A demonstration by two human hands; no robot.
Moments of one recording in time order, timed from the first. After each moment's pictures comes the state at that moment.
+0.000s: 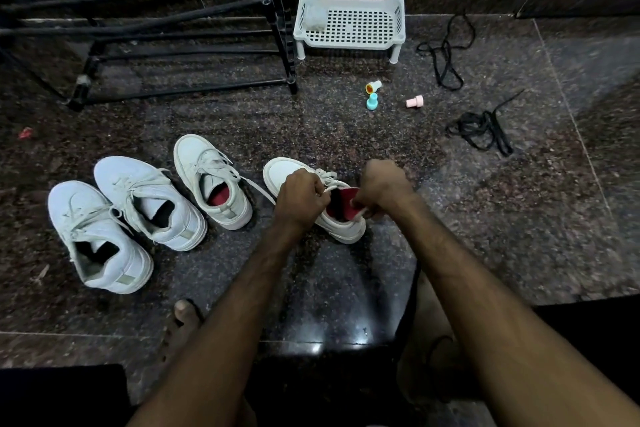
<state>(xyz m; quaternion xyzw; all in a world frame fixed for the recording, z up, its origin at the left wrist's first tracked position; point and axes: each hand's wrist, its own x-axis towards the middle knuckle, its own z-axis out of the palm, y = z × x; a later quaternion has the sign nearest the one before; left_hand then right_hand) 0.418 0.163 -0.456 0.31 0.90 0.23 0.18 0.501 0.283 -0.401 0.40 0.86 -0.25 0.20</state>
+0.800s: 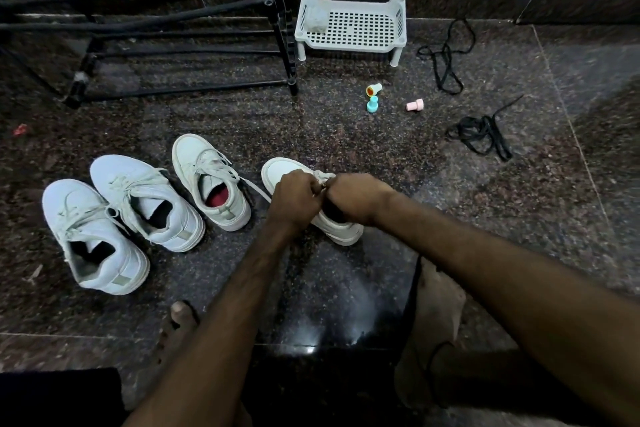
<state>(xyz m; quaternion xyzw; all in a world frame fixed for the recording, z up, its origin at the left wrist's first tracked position) 0.409 0.160 -0.451 0.34 0.90 0.21 0.18 0.487 0.260 -0.402 -0.04 0.97 0.02 0.22</state>
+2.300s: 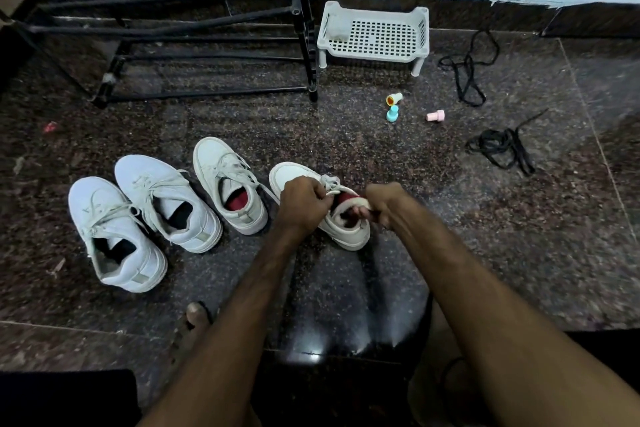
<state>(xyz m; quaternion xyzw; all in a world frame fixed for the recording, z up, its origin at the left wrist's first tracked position) 0.400 0.149 -0.453 0.25 0.91 0.30 0.17 0.473 0.265 -0.431 0.58 0.55 -0.60 0.06</state>
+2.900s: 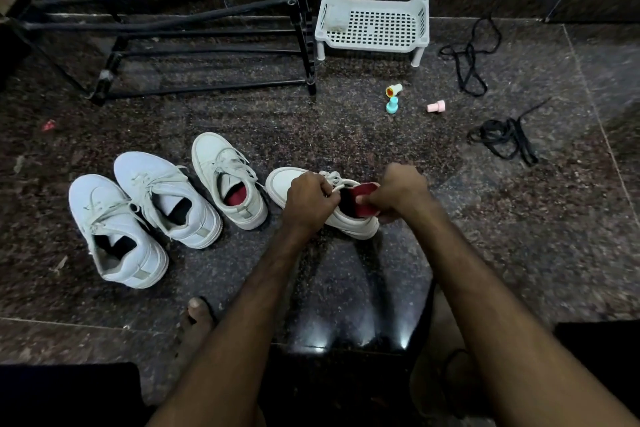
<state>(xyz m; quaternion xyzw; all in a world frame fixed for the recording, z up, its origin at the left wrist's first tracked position) 0.409 0.155 -0.456 0.25 0.90 0.30 0.18 0.493 0.282 -0.403 0.43 0.84 -0.29 0.17</state>
